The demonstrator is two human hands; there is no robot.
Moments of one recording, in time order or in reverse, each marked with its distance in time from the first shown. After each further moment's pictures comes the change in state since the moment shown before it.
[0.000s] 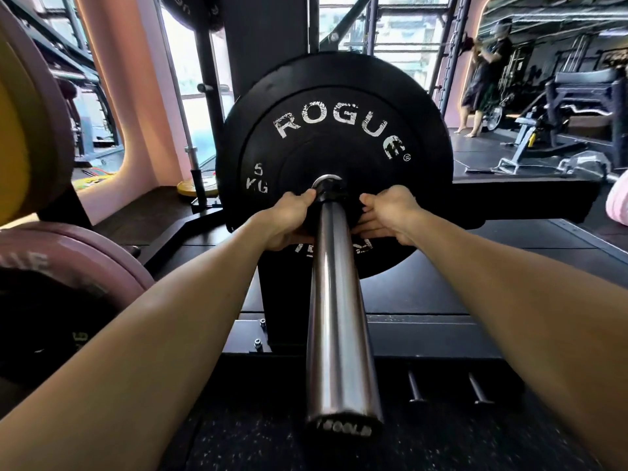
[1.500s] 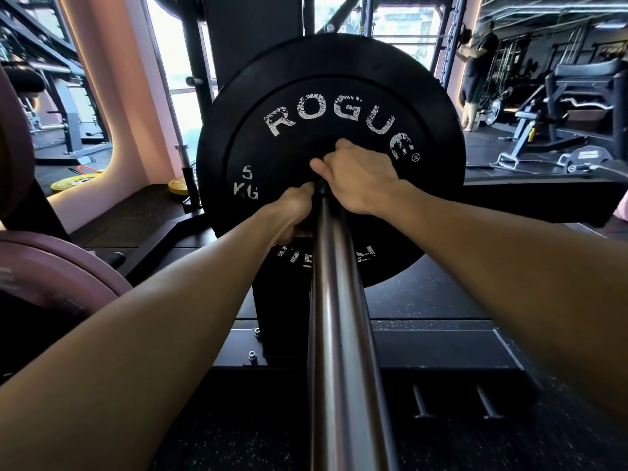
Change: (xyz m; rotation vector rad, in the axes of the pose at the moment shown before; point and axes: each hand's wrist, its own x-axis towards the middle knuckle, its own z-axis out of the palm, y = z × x) left_hand 0.061 0.008 0.012 0.001 0.051 -0.035; right_hand 0.040 -0.055 0.030 -1.197 0.125 -0.670
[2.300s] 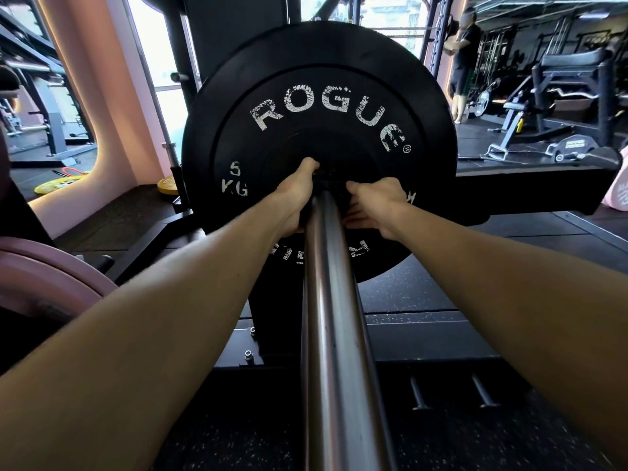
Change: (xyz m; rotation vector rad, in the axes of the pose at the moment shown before) left_hand 0.007 0.008 0.014 -0.053 -0.004 -0.026; right_hand -0.010 0.039 0.062 1.250 0.042 0.767
